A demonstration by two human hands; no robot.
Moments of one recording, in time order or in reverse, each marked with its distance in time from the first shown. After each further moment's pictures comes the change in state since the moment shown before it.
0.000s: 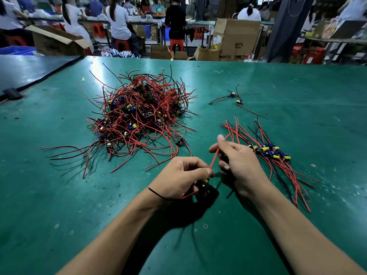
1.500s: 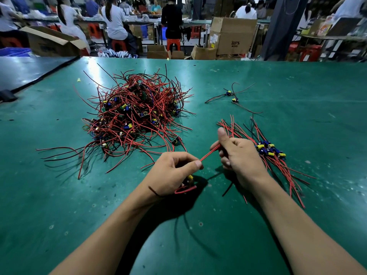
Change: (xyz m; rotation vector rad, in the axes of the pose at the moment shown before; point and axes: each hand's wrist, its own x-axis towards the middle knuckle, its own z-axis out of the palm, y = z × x) left_hand 0.006 -0.009 -0.011 0.168 0.117 0.125; right_hand 0.016 0.001 -0.018 -0.147 0.045 -0.087
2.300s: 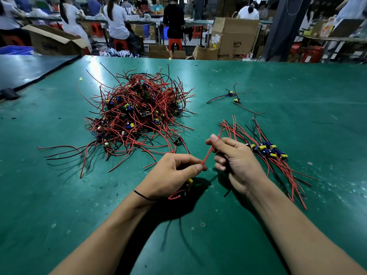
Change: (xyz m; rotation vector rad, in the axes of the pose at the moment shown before) left_hand -0.004 0.002 -0.004 0.026 -0.101 0.014; right_hand -0.009 -0.002 0.013 0.398 -0.126 0.093
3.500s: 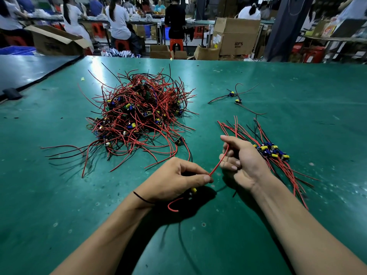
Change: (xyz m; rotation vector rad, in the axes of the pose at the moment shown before) left_hand -0.007 0.005 0.000 0.005 -0.131 -0.093; right_hand 0.006 -0.013 -0.004 0.194 0.164 0.276
